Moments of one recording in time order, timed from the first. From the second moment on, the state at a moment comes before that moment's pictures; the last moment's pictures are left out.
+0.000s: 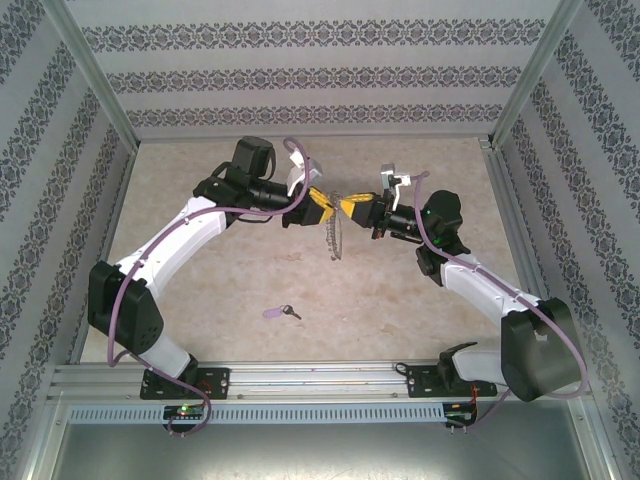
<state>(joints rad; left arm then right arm) -0.46 1.58 1.41 -0.43 0.98 0.17 0.32 1.29 0.68 0.77 -0.95 0.65</state>
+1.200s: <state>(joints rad) -0.42 1.60 1.11 0.57 1.09 -0.71 0.30 1.29 0.68 0.81 -0.93 0.68</state>
